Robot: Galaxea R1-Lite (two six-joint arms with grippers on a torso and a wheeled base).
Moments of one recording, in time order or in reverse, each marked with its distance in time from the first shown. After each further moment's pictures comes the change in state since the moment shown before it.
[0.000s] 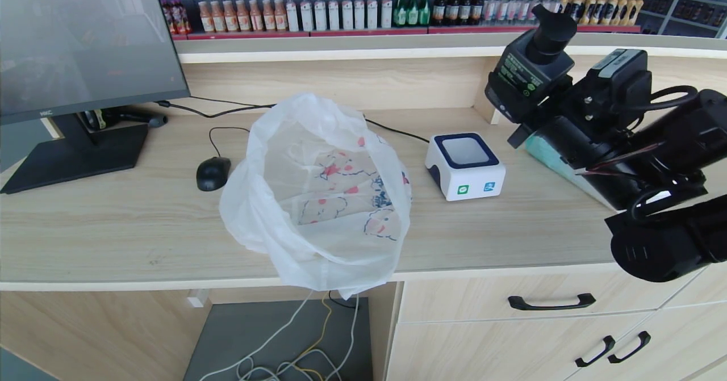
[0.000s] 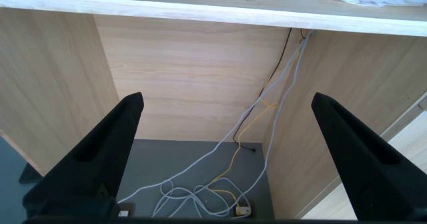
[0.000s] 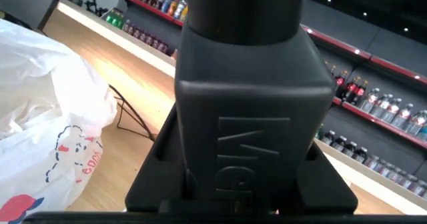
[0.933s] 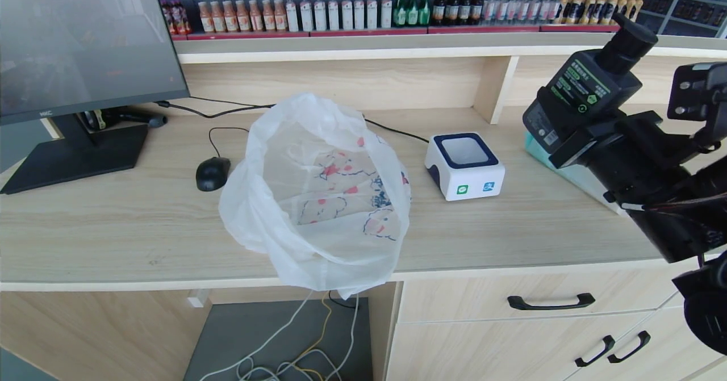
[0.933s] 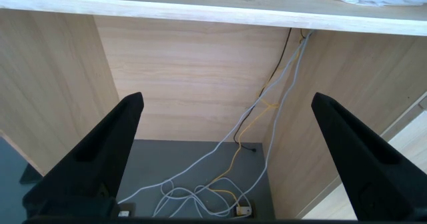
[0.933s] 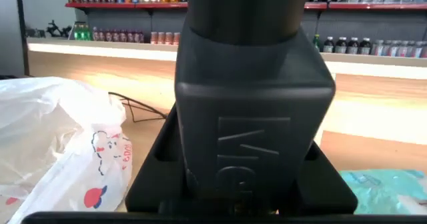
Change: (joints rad) left arm 0.000 0.000 0.000 0.000 0.000 0.003; right arm 0.071 -0.200 0.314 0.001 -0.356 0.320
